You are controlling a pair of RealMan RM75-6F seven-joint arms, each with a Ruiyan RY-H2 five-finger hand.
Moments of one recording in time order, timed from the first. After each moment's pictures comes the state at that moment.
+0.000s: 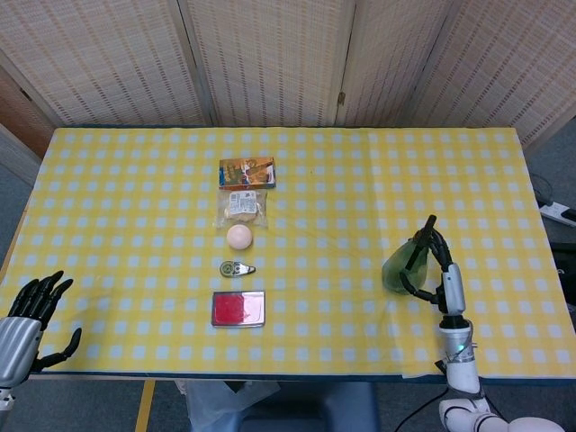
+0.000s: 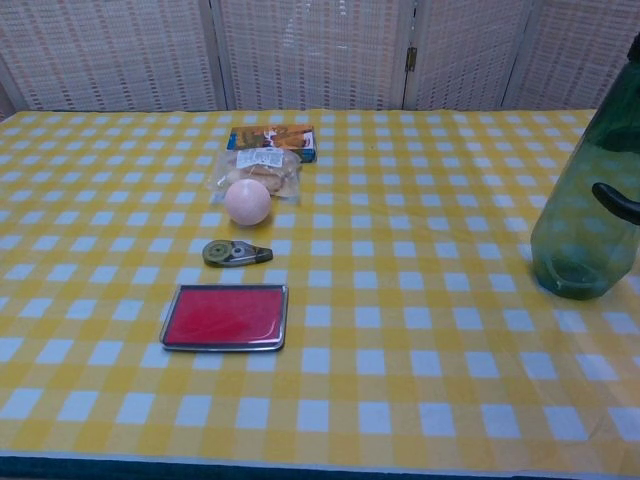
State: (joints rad) left arm -0.08 -1.06 0.04 -1.58 1.67 1.56 -0.14; right arm 0.33 -1.92 0.13 -0.64 -1.46 1.58 1.05
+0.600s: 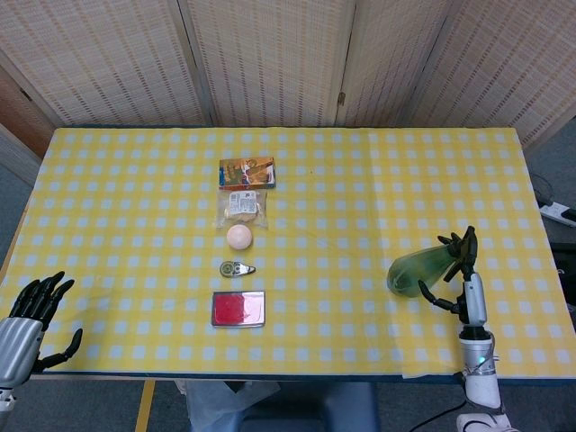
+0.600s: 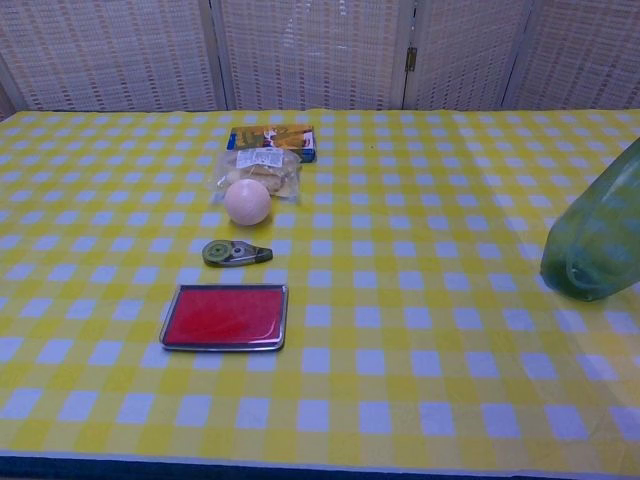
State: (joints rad) left arm -0.08 -1.06 0.04 -1.58 1.67 1.56 -0.13; right arm 0.25 -1.80 0.13 -0.79 -1.48 1.60 1.04
